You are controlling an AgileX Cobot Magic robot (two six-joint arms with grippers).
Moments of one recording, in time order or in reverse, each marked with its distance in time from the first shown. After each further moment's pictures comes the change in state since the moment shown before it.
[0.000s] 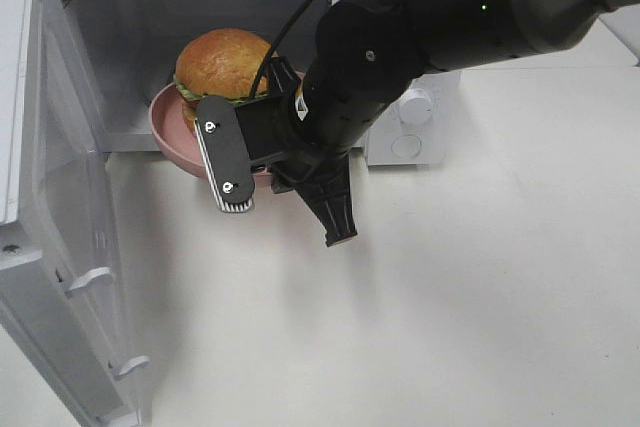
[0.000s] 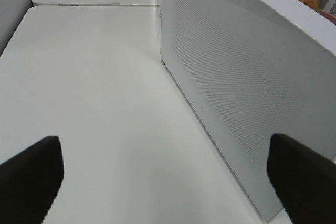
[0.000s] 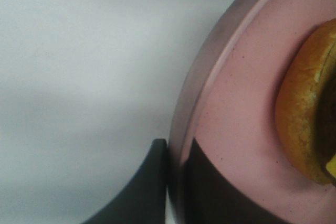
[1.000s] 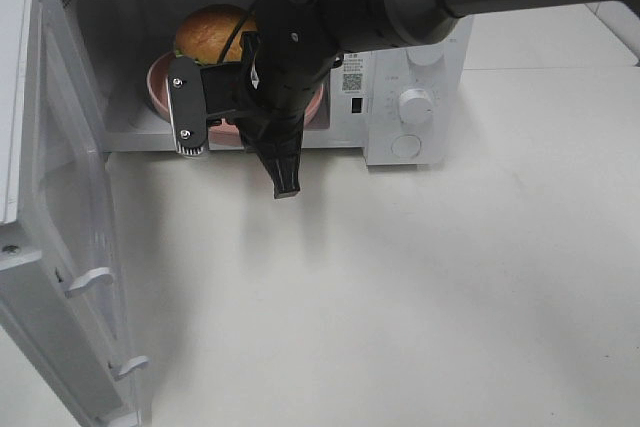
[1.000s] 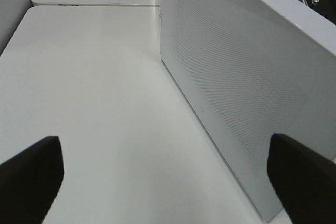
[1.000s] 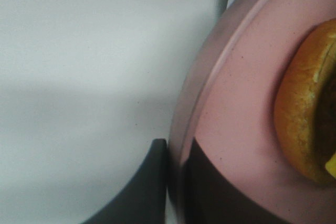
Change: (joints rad) left arm 0.000 0.000 0.000 0.000 0.000 0.000; right arm -0.034 0.249 -0.350 -0.055 0.064 0.116
